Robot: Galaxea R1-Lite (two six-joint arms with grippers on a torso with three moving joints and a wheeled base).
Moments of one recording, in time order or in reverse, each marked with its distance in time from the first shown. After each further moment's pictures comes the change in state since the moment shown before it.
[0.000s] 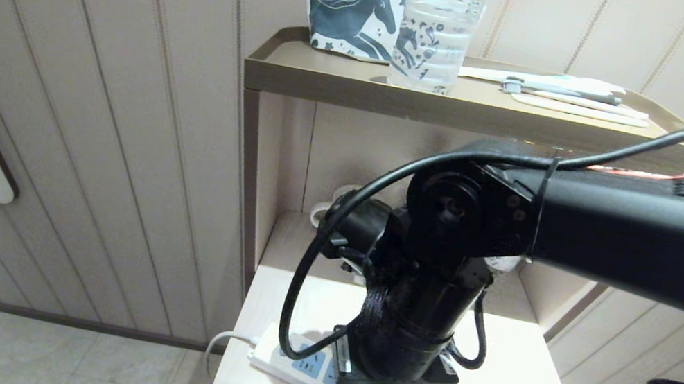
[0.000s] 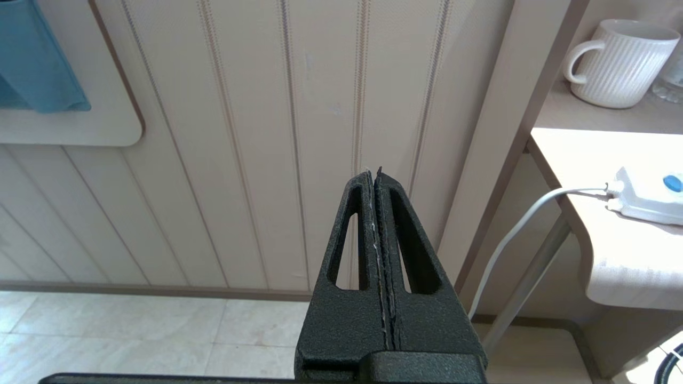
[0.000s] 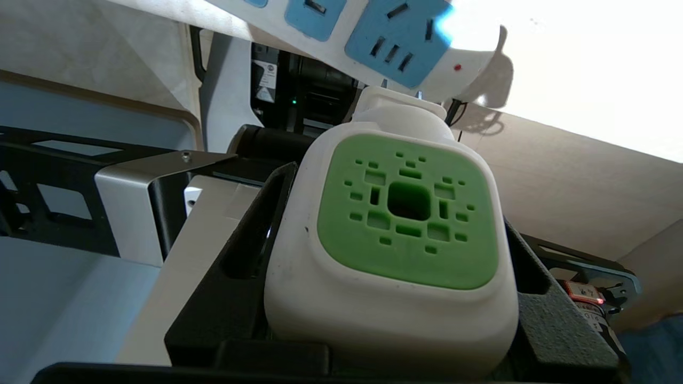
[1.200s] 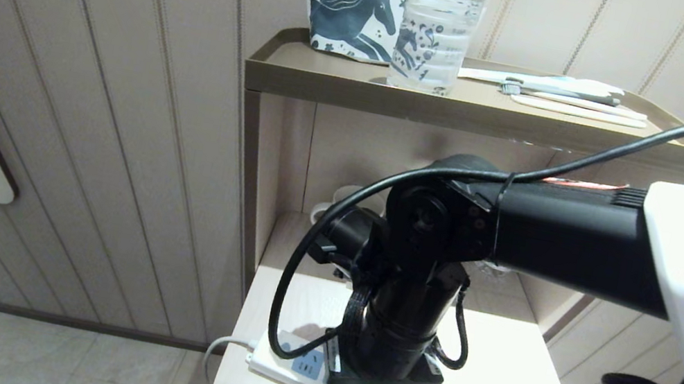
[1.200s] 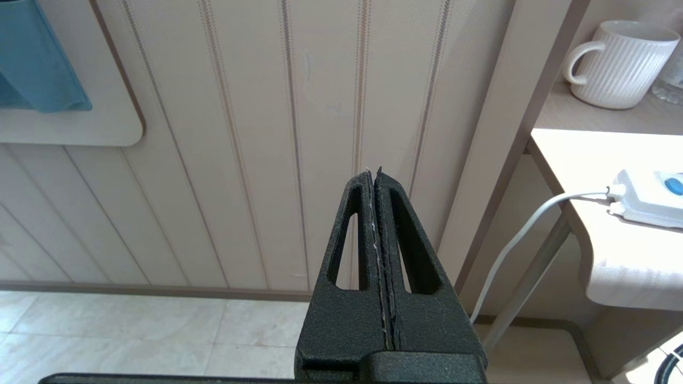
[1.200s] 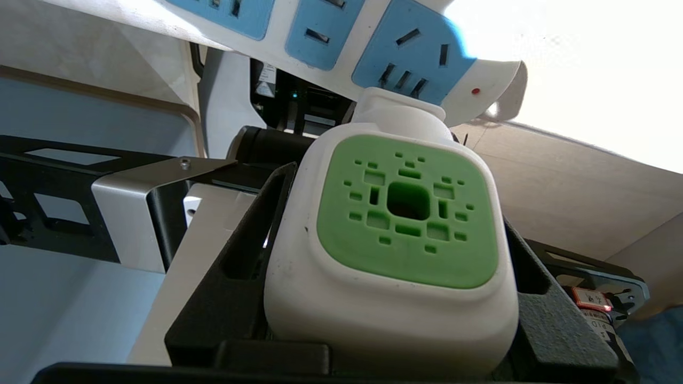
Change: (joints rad) left arm 0.000 0.000 0.000 0.000 0.000 0.000; right arm -0.024 0.061 -0.008 -0.025 0.019 -0.010
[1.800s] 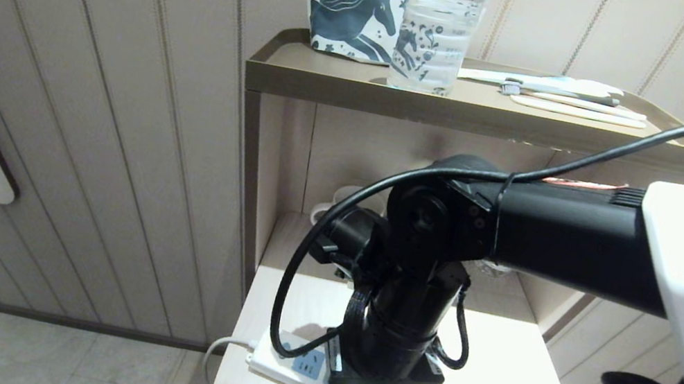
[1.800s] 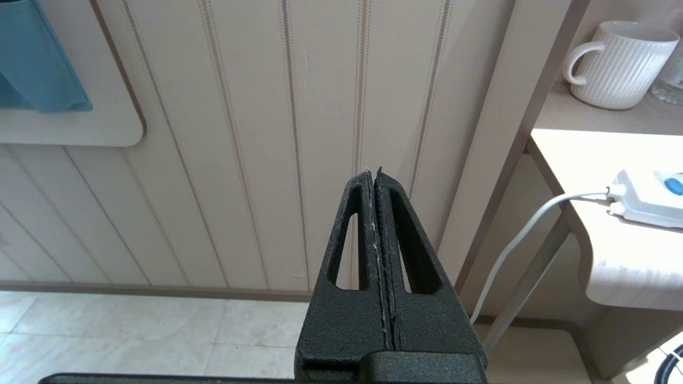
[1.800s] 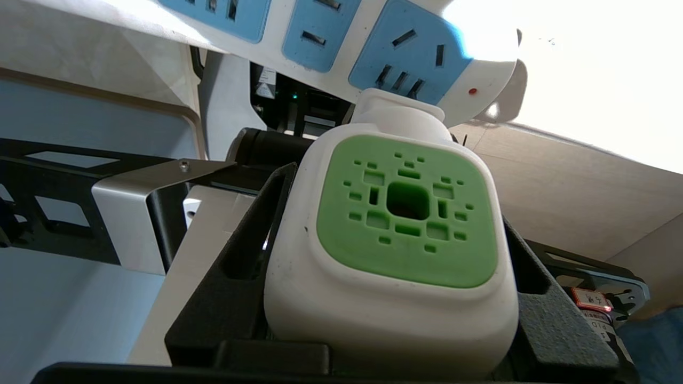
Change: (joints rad) left arm 0.000 0.000 0.000 0.000 0.000 0.000; right arm -0.009 0.000 0.004 0.001 -0.006 0.000
